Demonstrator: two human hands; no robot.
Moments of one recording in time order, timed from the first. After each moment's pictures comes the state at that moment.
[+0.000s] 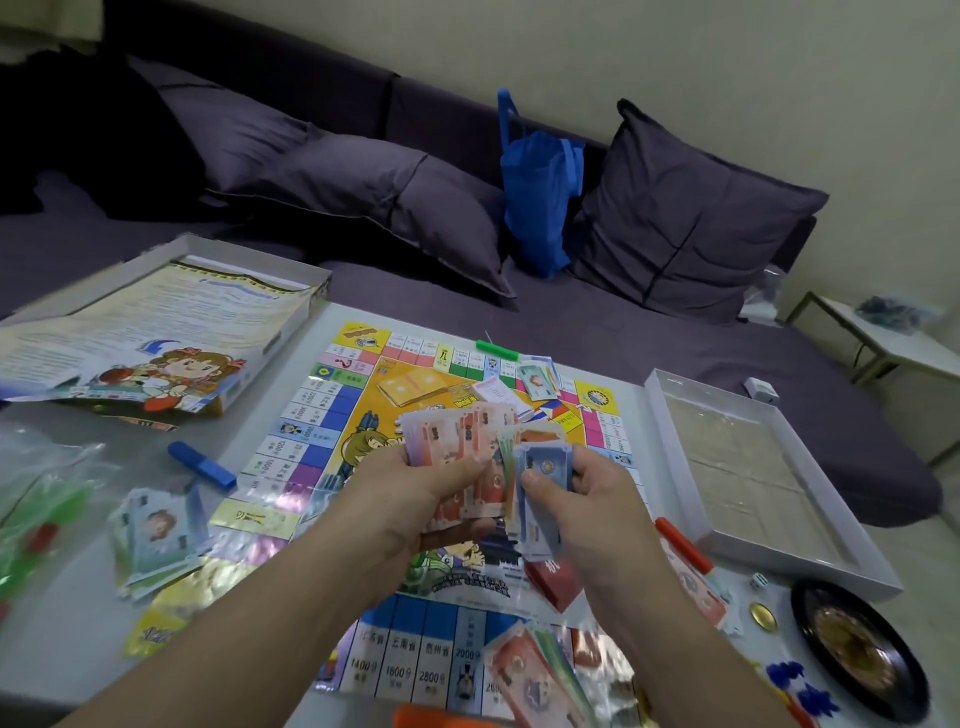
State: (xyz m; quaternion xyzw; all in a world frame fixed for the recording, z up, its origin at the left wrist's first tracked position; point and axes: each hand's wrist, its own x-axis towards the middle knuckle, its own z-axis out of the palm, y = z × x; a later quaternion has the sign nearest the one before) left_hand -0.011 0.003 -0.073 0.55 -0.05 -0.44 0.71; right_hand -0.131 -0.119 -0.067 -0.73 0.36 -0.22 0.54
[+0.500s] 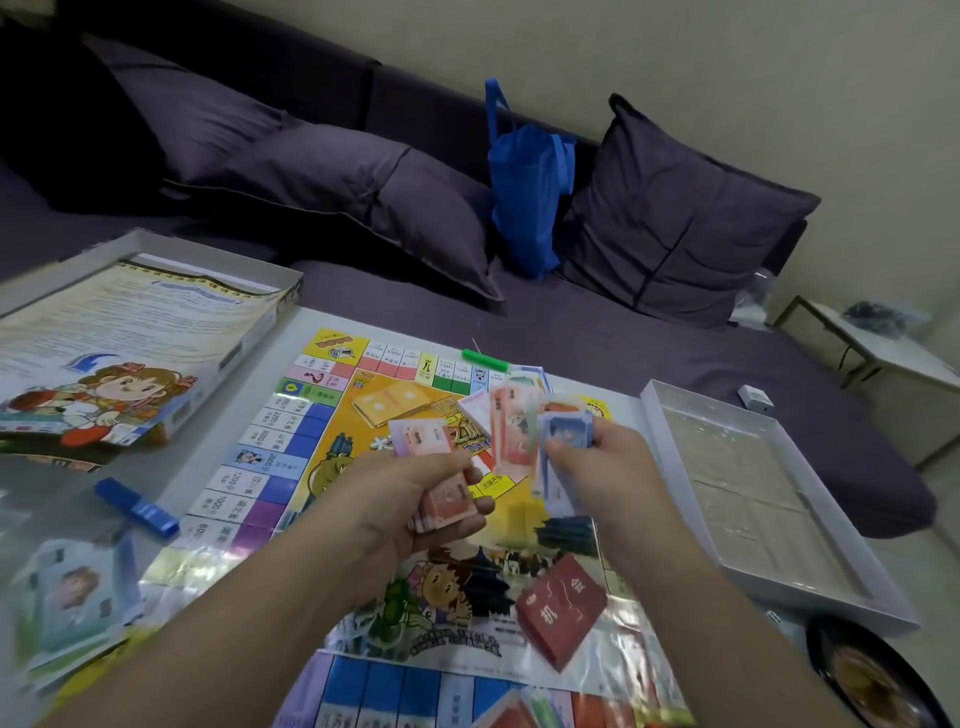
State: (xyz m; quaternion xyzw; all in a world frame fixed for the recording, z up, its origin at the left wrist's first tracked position) left_hand 0.026 -0.033 -0.081 0.51 -0.01 -0.49 0.71; right_hand -0.082 -0.192 -0.064 -0.71 0.43 -0.23 0.50
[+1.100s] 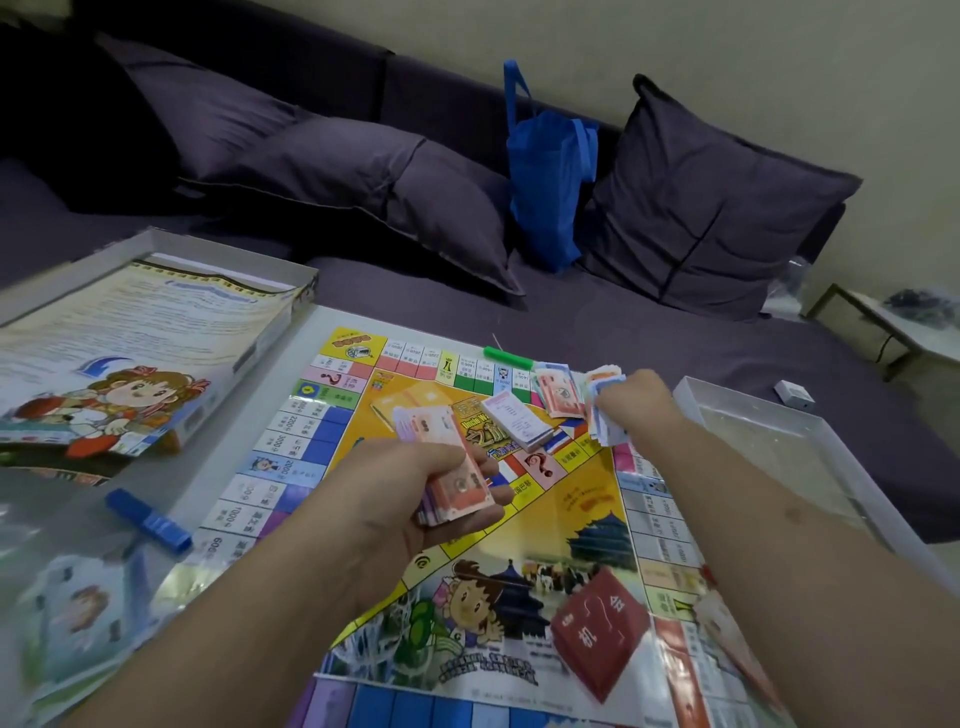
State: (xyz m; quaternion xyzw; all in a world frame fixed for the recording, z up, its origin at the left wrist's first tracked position) left_hand 0.049 -0.033 -0.081 0.51 -0.01 -0.48 0.71; right_hand 0.000 -0.337 -0.097 -0.77 0.55 -0.15 0.30
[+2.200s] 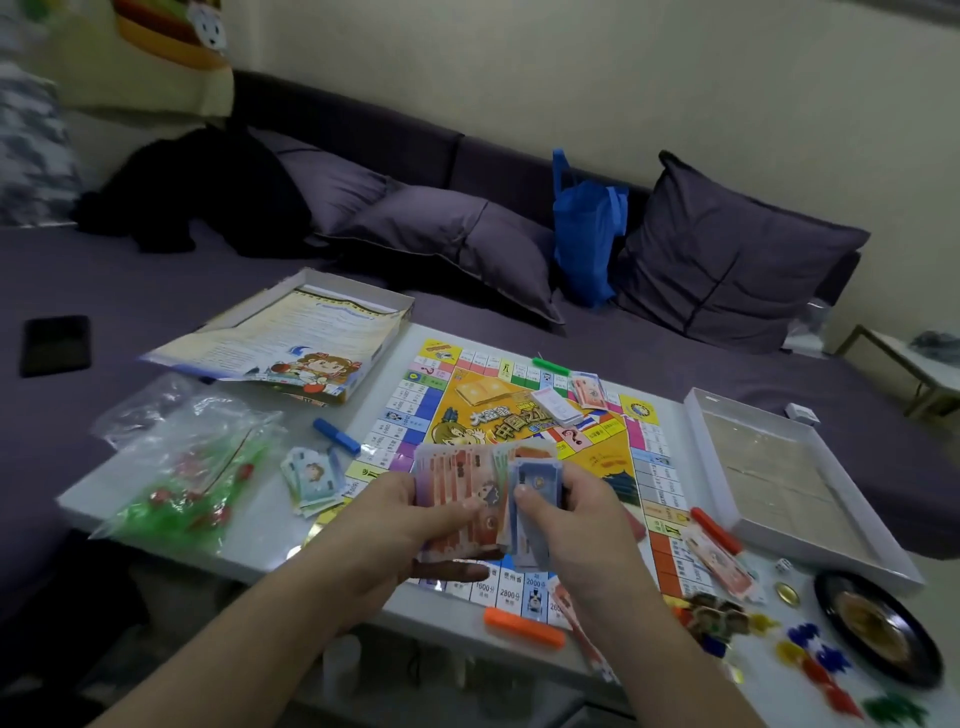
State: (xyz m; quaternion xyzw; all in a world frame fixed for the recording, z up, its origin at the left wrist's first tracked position) left_hand -0.045 0.143 -0.055 0.60 -0.13 -0.45 0.65; right_hand -0.151 -0.007 -0.052 -0.75 0.33 -0.19 0.55
